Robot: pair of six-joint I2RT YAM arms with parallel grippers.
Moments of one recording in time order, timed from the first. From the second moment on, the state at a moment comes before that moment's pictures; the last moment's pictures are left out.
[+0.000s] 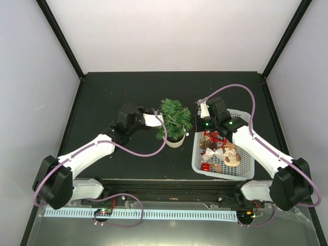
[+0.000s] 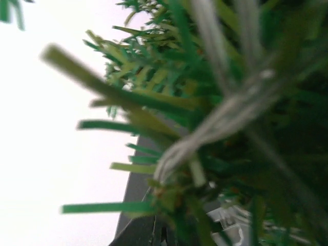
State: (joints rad) left arm -0.57 1.25 0.78 0.08 0.01 1.03; right arm 0.51 1.29 0.96 -0.45 -0.27 0.36
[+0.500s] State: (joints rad) left arm -0.57 1.27 0.69 0.36 -0.10 1.03; right arm 0.51 1.29 0.95 -0.44 -0.28 0.37
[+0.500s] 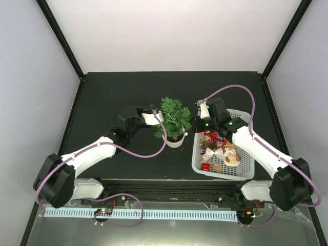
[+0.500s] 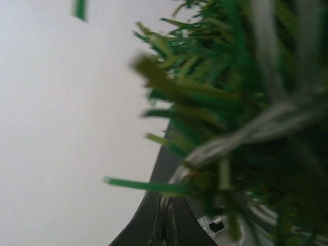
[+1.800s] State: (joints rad) left arm -0.51 1.06 0.87 -0.09 0.06 0.92; right arm 0.49 1.28 0.95 -0.45 -0.30 0.38
